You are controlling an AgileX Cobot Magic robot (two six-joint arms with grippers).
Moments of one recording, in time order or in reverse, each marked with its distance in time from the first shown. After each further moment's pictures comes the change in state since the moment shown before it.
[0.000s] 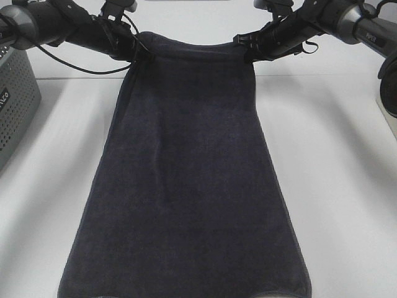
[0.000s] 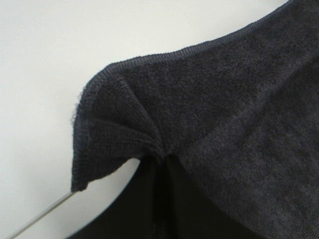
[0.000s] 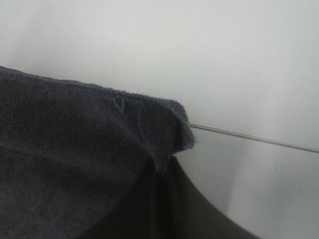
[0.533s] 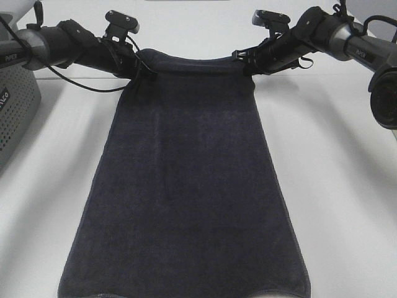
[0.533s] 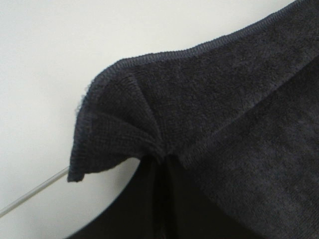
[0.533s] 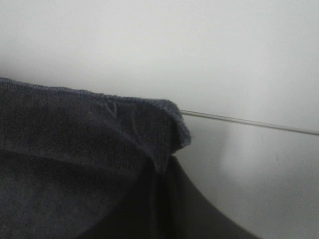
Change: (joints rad) left arm 0.000 0.083 0.000 -0.022 -0.074 0.033; right arm 0.000 0.071 0.000 0.005 -0.062 0.000
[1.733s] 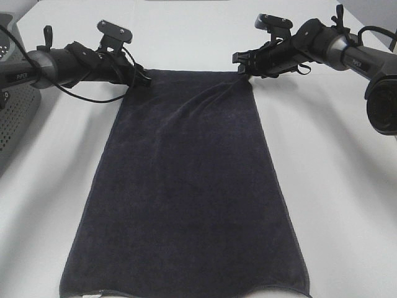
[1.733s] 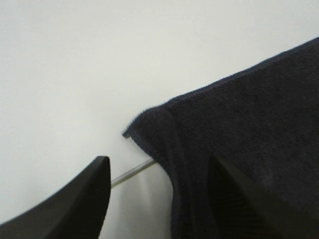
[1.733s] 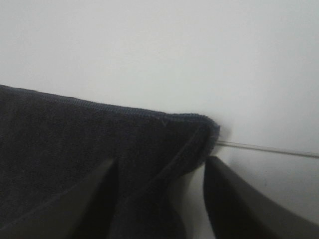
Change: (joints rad) left arm -0.001 0.075 0.000 -0.010 -0.267 0.029; right arm -0.001 0.036 0.000 0.065 -0.115 -0.035
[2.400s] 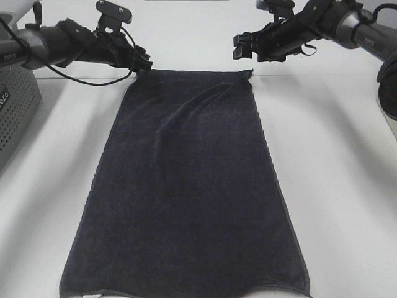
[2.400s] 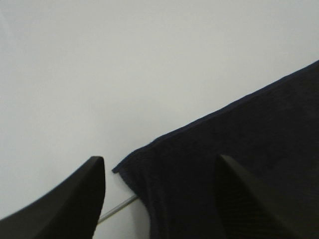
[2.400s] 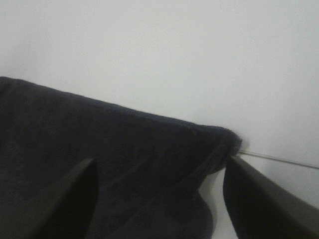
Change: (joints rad) left arm 0.000 -0.095 0.000 -0.001 0.122 0.000; right arm 0.000 -0.104 0.000 -0.022 0.138 0.000
